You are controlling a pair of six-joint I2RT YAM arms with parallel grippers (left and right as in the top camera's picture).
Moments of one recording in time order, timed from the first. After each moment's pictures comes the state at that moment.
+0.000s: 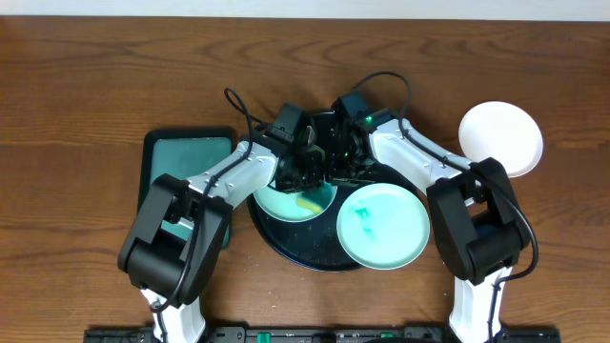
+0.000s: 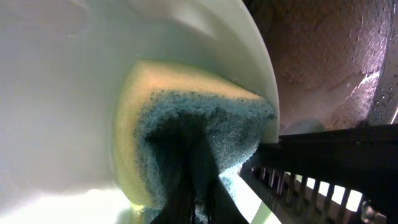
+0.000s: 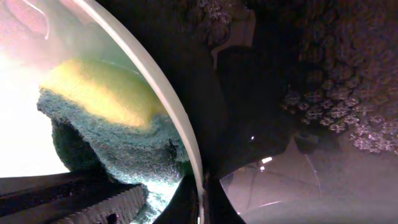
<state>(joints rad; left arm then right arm) -0.48 1.93 1.15 -0.47 0.45 -0.62 0.48 2.07 1.40 -0.79 -0.31 0.49</state>
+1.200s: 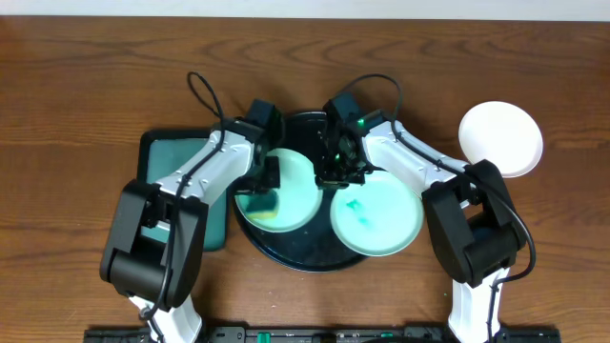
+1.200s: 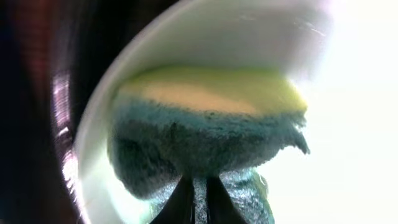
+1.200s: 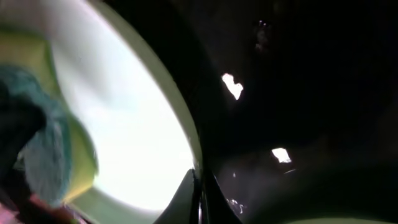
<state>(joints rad) -0.37 1.88 1.18 -0.84 0.09 -0.38 0.51 2.07 1.40 -0.79 -0.40 0.49</state>
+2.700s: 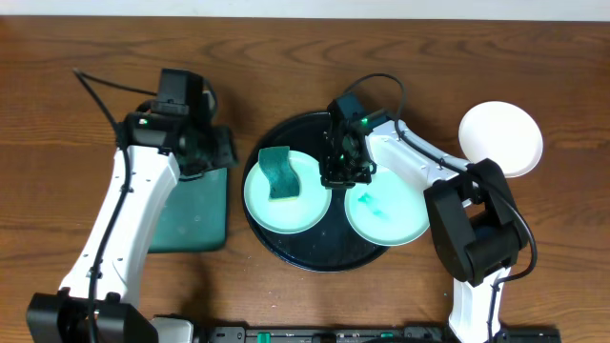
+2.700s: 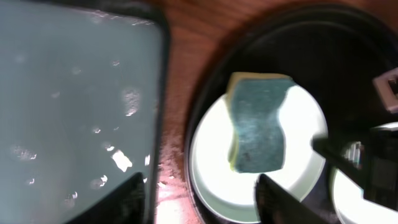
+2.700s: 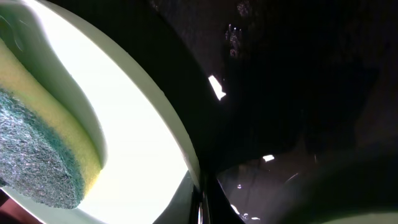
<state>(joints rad) -0.14 1.51 1.28 -0.99 0.15 -0.32 0.50 2.07 1.40 -0.80 -0.35 0.46</state>
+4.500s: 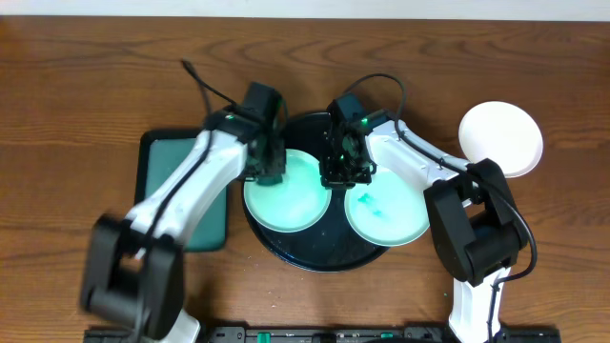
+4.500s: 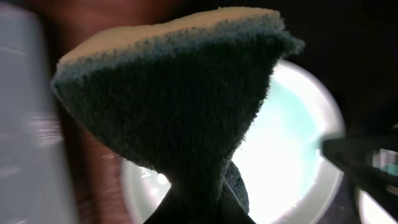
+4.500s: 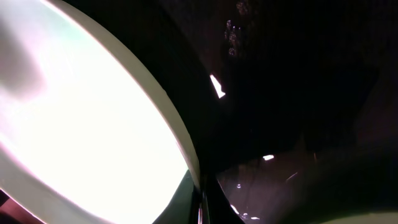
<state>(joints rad) -0.38 1.70 1.25 -0.85 0.05 -0.38 0.50 2.07 1.40 -0.81 -0.35 0.46</state>
